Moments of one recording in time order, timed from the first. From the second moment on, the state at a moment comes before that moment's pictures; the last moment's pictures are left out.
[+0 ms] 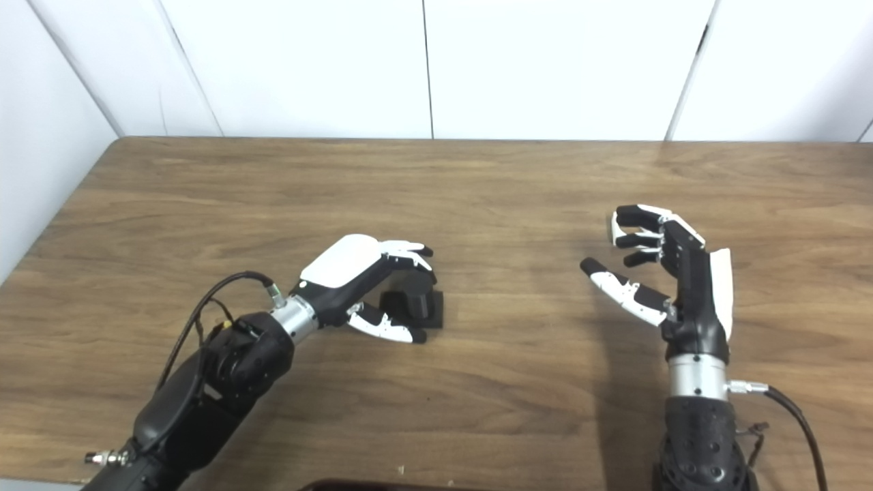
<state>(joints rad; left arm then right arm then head) -0.26 0.36 -0.38 0.00 0.72 -0.05 -0.23 -0.04 -0.06 -0.04 -0.23 -0.32 0.02 -0.12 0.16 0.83</state>
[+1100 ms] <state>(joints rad) -0.27 0.38 -0.39 -0.01 0.76 -0.02 -0.23 -0.07 -0.11 -0.07 -0.24 -0.35 0.04 -0.12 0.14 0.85</state>
